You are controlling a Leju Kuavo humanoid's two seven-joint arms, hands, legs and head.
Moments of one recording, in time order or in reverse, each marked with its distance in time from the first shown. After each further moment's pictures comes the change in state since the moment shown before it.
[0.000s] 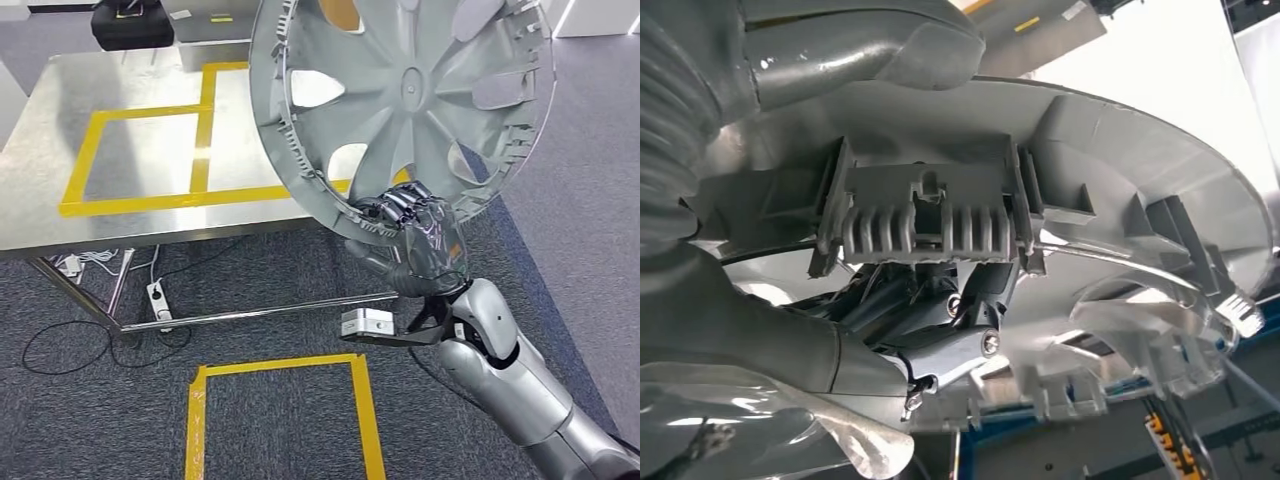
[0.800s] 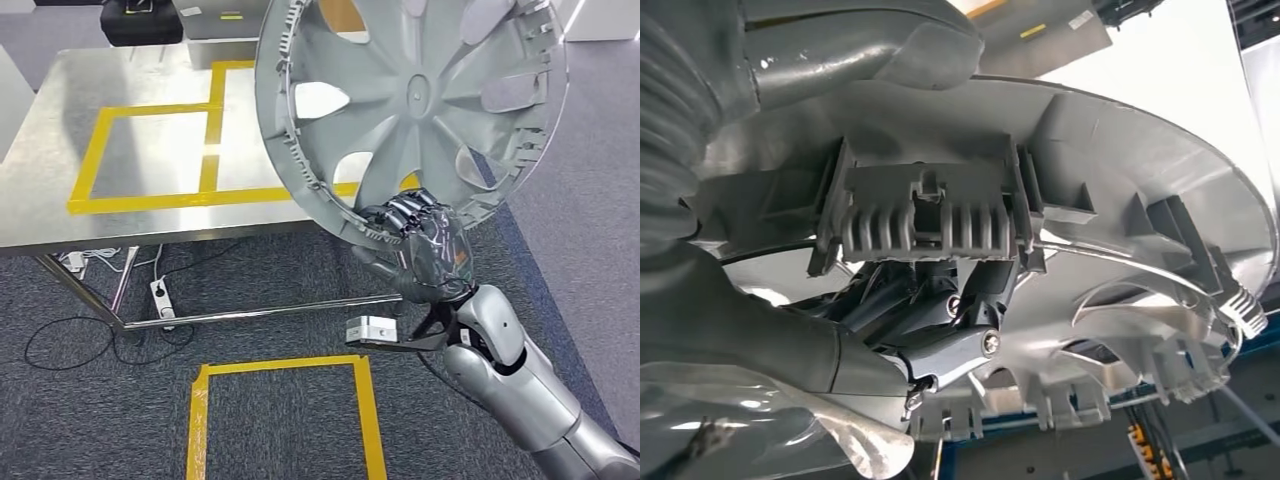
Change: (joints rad) left arm -0.002 0.006 0.000 0.005 -0.009 -0.004 -0.037; right arm 0.029 -0.019 -0.010 -0.005 0.034 -0.003 -0.002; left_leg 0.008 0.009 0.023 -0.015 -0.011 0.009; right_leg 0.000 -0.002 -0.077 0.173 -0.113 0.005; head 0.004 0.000
